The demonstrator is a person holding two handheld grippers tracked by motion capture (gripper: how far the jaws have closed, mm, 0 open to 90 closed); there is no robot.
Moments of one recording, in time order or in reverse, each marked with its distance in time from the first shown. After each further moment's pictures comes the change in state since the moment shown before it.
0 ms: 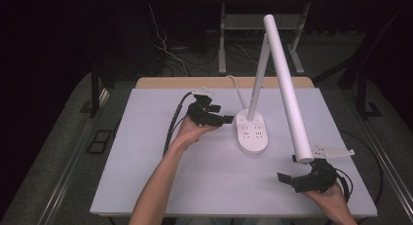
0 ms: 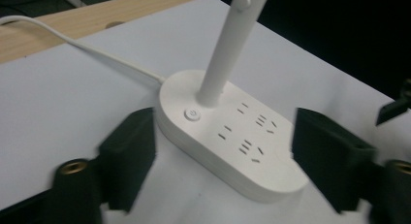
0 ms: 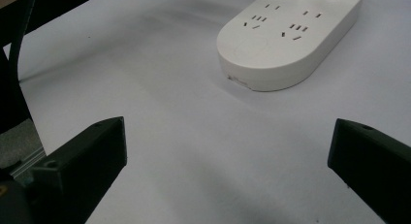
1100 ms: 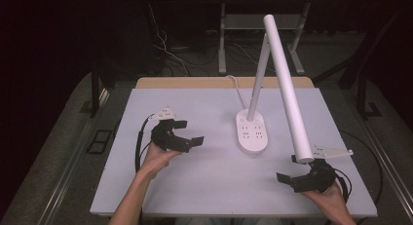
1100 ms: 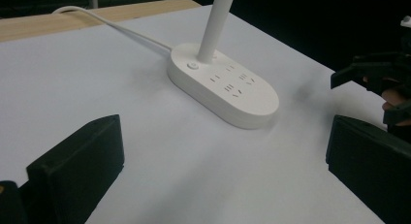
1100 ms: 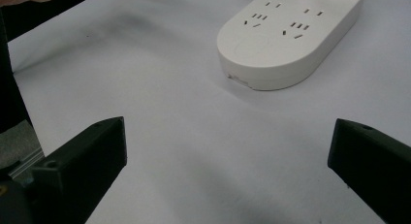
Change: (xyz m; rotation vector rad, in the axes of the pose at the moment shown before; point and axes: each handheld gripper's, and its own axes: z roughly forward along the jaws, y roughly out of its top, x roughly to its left) left arm -0.022 -0.068 -0.100 -0.105 0.053 -0.023; right arm 0.001 0.000 0.002 0.004 -0.003 0.004
